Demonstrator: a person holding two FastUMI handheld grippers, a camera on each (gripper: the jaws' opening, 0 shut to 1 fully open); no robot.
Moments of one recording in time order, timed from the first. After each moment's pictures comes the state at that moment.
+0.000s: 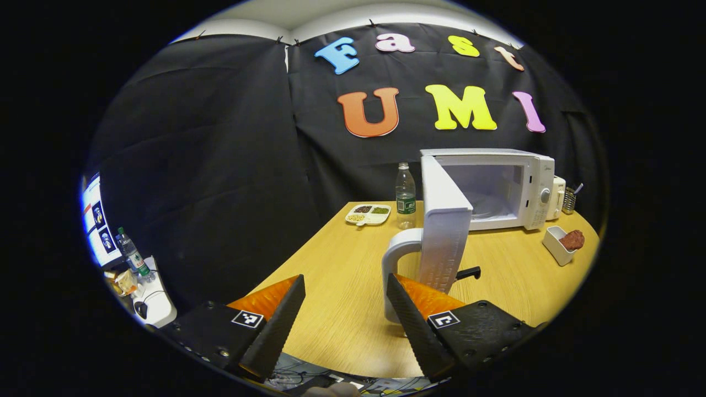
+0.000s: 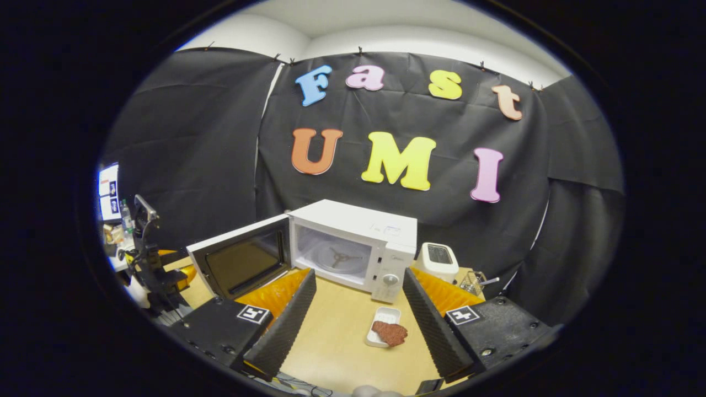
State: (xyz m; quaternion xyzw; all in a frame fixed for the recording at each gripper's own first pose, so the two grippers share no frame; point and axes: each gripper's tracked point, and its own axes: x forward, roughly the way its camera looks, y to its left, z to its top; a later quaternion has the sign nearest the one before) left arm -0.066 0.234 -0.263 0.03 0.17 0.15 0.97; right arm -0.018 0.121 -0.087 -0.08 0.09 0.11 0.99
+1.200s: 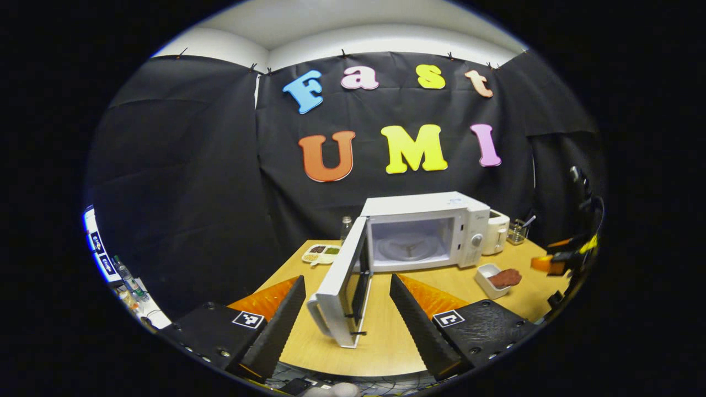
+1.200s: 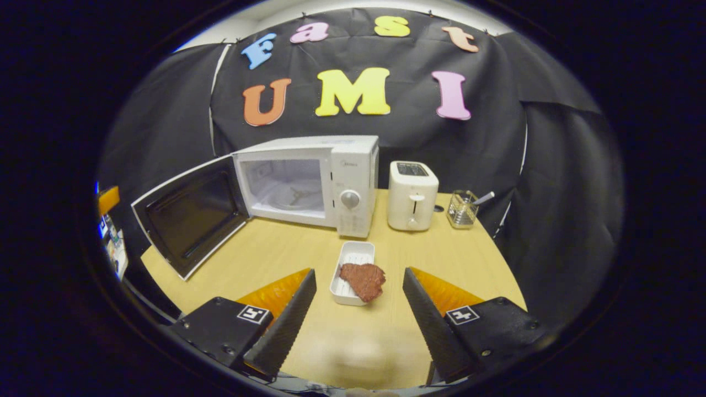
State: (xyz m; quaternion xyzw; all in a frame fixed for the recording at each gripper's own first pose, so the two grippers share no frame) left arm -0.093 0.109 -0.114 0.02 0.09 0.05 0.99; right arm 0.026 0.018 -0.286 0.00 0.23 0.04 0.97
